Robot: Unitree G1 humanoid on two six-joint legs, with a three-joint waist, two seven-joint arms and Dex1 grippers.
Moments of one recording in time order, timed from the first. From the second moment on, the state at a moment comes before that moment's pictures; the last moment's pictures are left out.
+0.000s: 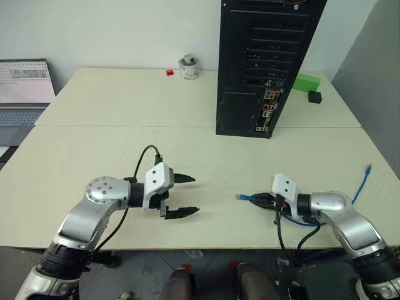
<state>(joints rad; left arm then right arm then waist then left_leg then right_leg) -0.31 0.74 -0.16 -0.16 -0.31 0.30 -1.16 -0.24 -0.65 0.22 -0.15 0.19 0.36 0.96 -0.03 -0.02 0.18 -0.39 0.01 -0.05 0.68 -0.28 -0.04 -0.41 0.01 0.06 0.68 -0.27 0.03</state>
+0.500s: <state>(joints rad) -0.52 0.57 -0.27 0.13 -0.19 0.21 -1.17 -0.39 -0.56 0.30 -0.18 0.18 0.44 0.96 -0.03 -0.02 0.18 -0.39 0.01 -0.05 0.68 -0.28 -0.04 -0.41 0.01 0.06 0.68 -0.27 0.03</state>
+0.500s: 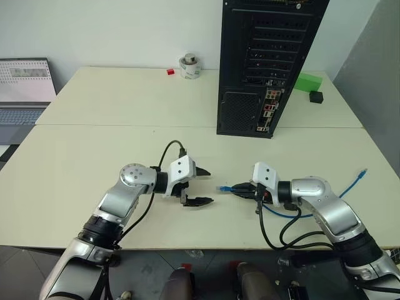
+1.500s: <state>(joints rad) -0.52 0.52 -0.28 0.13 -0.17 0.20 -1.19 -0.42 -0.55 0.33 -0.19 0.14 0.44 0.95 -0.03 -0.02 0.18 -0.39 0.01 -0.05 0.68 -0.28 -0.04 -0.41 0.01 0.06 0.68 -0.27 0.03</state>
